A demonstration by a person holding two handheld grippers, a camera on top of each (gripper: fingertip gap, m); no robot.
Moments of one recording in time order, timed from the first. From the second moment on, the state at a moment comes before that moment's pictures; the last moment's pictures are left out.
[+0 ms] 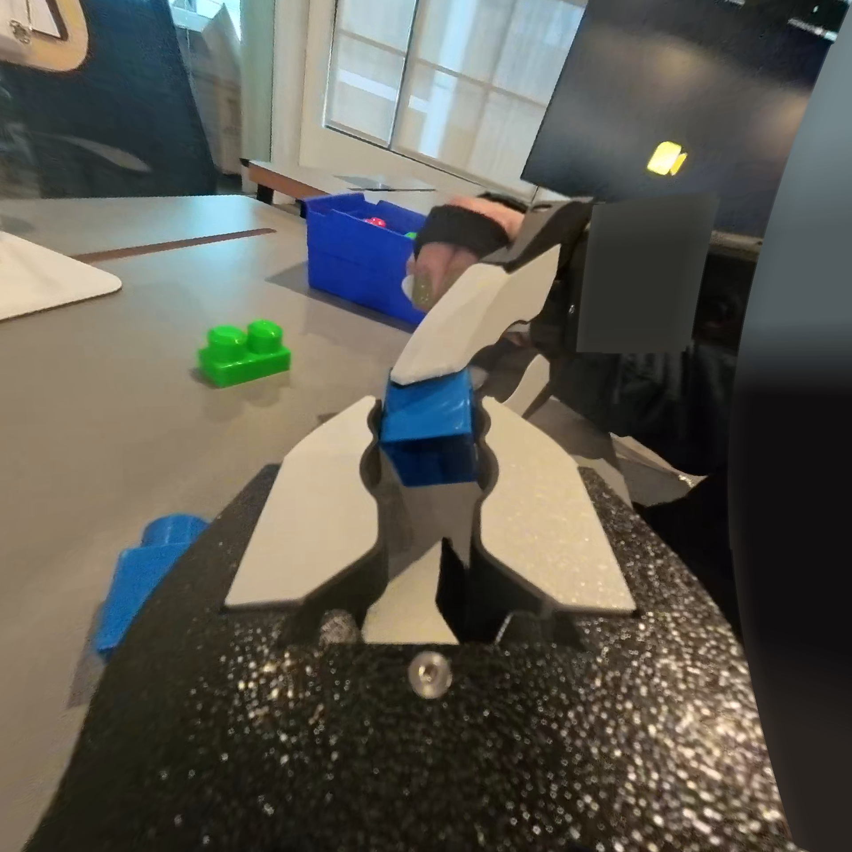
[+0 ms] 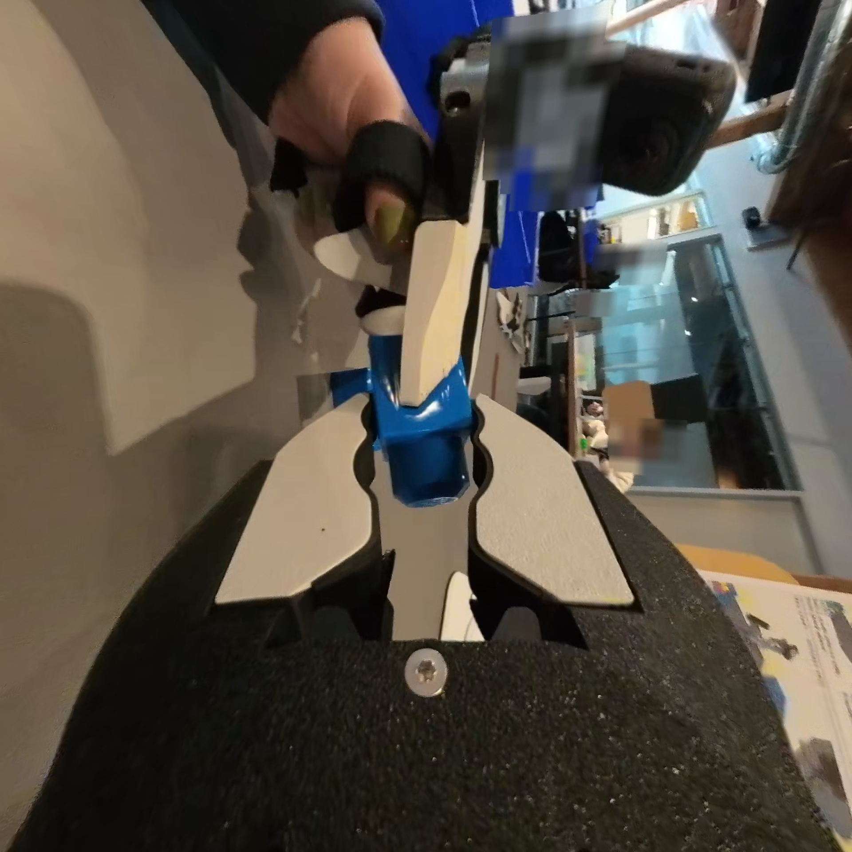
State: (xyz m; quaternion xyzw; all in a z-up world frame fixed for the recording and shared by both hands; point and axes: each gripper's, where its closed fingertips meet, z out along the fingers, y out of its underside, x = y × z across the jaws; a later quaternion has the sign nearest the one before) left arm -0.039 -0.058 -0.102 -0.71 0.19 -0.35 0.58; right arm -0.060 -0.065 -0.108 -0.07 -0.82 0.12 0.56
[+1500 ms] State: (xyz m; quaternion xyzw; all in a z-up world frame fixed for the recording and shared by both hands) left arm -0.136 -0.035 -0.192 -0.88 0.20 0.01 0.44; right arm -0.059 -0.013 -0.160 -0.40 -0.86 0.18 0.25
